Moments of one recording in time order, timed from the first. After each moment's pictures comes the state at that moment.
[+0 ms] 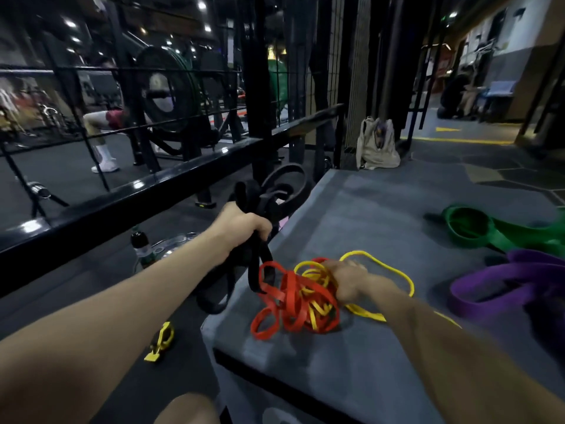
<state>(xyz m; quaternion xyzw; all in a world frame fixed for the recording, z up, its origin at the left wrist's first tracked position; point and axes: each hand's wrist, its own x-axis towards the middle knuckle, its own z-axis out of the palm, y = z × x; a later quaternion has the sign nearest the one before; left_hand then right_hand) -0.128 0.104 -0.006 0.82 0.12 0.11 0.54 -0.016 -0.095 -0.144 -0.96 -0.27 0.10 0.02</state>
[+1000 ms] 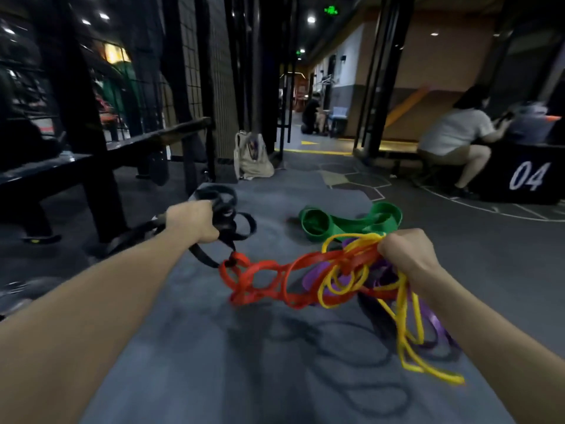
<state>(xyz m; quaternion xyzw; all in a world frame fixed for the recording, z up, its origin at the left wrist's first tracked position) 0.013 -0.028 -0.016 0.99 -0.02 0.10 -0.01 -0.124 -0.342 -0.016 -0.85 0.23 -0.21 0.43</state>
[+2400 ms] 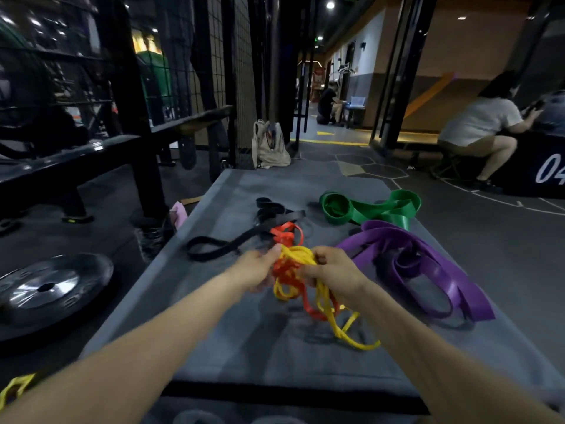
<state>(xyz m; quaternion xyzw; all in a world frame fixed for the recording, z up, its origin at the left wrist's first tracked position) -0.116 -0.051 -0.086 0.82 0.00 -0.13 0.56 -0.146 -0.214 -0.080 -0.81 -0.02 0.01 0.59</state>
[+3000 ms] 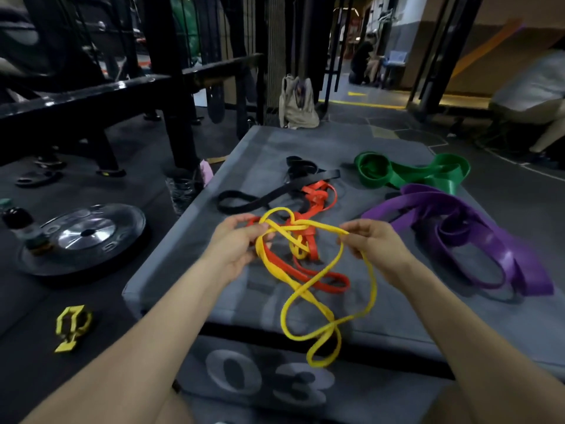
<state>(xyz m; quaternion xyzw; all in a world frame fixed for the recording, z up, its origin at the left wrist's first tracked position) -0.143 0.009 -0.112 0.57 0.10 -0.04 0.81 -0.141 -0.222 -0.114 -0.81 -0.02 -0.02 0.59</state>
